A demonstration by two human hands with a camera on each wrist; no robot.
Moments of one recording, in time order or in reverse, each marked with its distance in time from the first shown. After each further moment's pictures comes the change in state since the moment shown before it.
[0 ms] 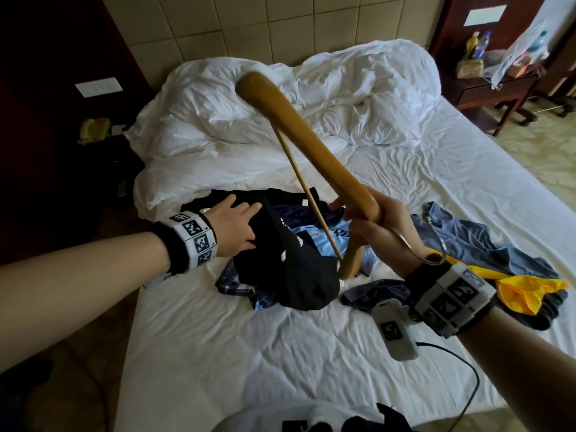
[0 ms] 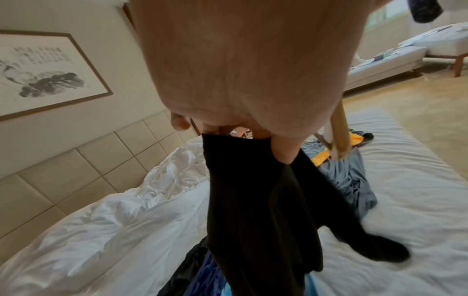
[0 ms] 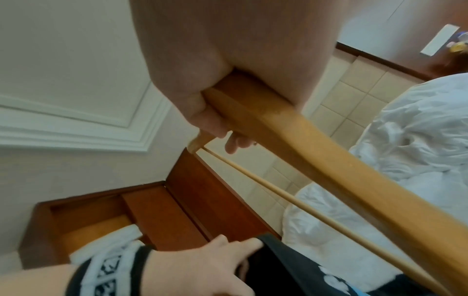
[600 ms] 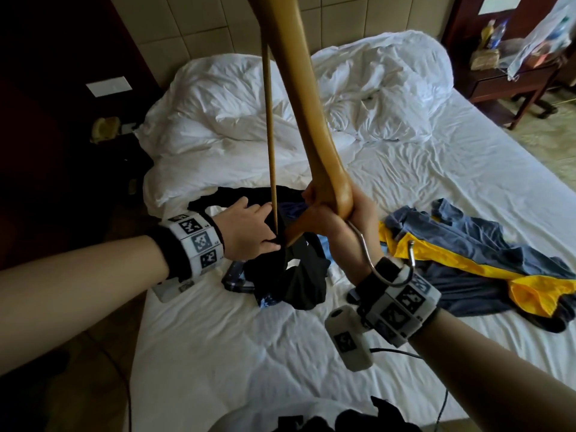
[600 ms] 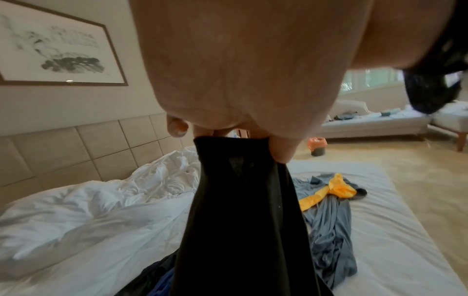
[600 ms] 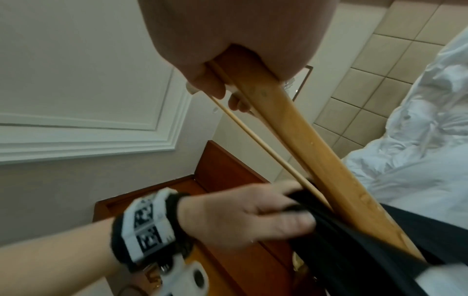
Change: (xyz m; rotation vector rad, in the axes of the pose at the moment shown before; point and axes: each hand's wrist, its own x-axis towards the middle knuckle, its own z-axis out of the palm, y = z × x) left_hand -0.013 0.014 -0.030 -0.217 0.046 0.028; right_hand 0.005 -0.022 0.058 0.294 0.183 -0.116
